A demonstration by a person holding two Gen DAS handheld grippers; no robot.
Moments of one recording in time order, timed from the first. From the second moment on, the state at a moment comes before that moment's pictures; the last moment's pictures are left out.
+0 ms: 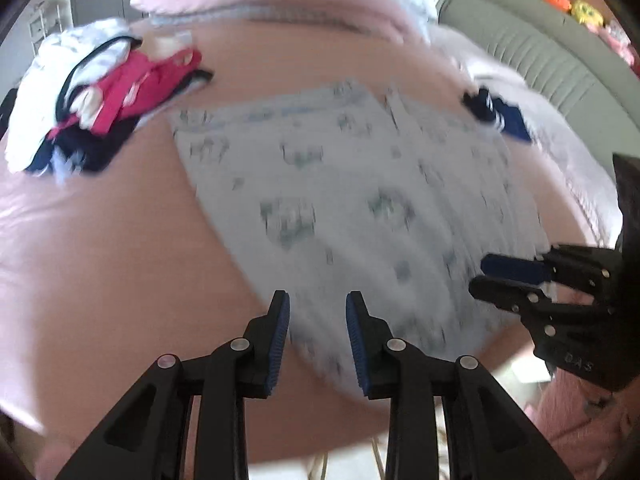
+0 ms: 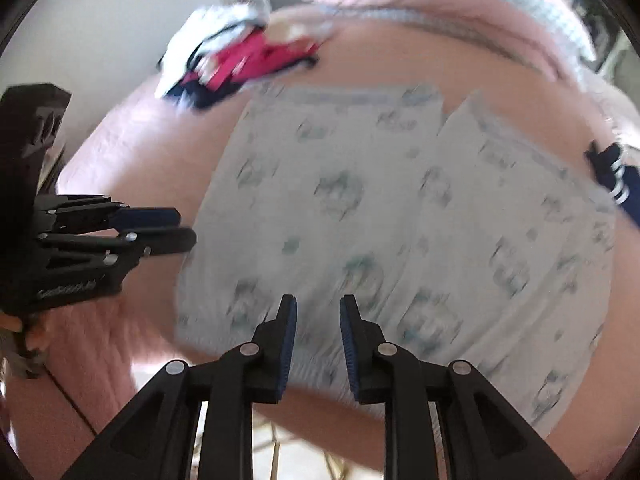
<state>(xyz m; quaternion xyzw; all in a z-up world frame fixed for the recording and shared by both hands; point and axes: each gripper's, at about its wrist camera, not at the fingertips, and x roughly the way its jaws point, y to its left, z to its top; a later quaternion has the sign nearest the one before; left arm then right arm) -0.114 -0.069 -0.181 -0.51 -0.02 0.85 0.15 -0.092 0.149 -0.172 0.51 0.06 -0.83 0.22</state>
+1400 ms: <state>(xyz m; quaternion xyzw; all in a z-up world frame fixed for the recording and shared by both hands) -0.140 0.129 -0.214 -0.51 0.14 0.81 0.27 -0.059 0.364 -0.234 0.57 0.00 -0.82 0.06</state>
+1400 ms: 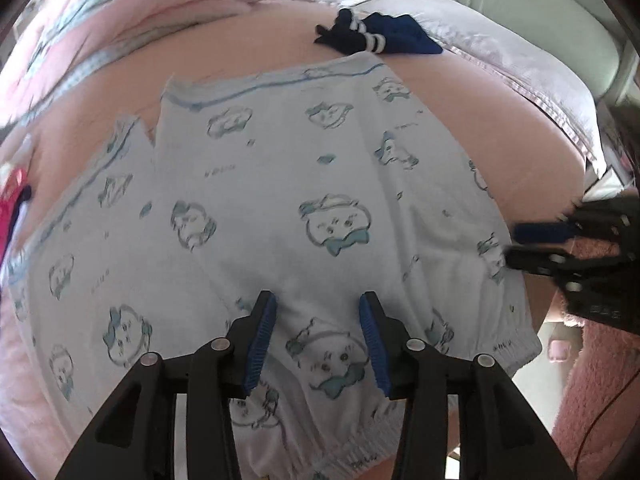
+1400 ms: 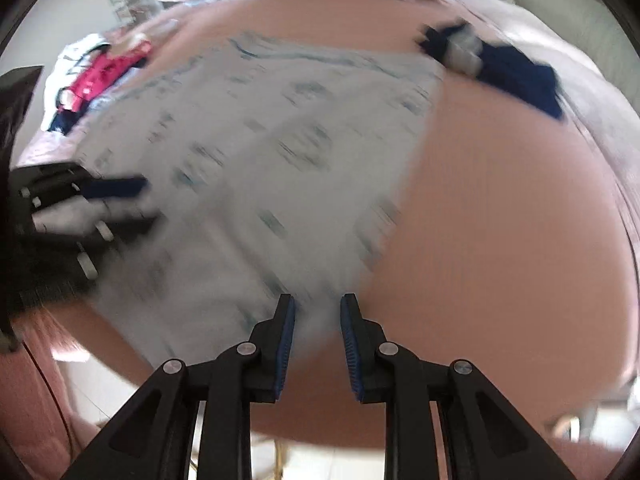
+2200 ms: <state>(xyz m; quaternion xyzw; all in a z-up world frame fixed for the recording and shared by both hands) -0.188 0.111 -0.222 -0.50 0.10 0.85 0.13 -0.077 0.346 -0.251 0.55 0.09 -0.83 0.08</state>
